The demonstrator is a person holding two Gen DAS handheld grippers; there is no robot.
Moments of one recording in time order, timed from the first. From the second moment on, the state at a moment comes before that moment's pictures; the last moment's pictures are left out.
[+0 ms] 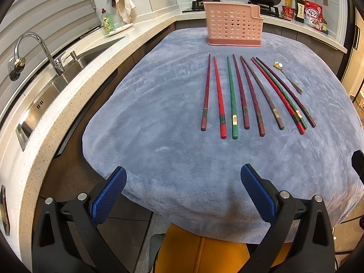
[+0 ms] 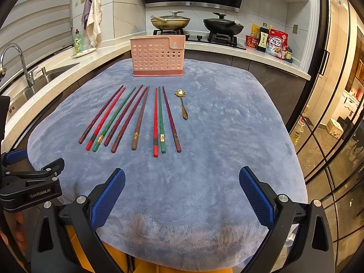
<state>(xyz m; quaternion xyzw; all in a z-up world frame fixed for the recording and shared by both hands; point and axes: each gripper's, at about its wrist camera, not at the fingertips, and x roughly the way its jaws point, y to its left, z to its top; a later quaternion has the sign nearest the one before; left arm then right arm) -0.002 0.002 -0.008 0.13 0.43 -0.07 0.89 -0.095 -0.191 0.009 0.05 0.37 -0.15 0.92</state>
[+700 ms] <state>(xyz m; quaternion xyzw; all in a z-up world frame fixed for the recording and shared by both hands) -0.002 0.002 -0.008 0.13 0.43 -0.07 0.89 -0.095 -0.188 0.008 0.04 0.37 -0.15 0.92</state>
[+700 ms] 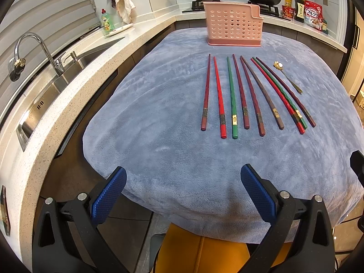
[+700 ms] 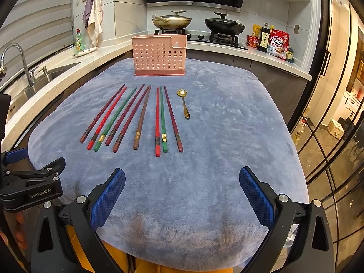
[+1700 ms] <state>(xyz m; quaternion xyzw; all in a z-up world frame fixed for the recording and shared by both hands) 0.069 0.014 -0.023 0.04 0.45 -0.08 0.89 -0.044 -0.242 -0.012 0.08 0.38 -0.16 0.91</state>
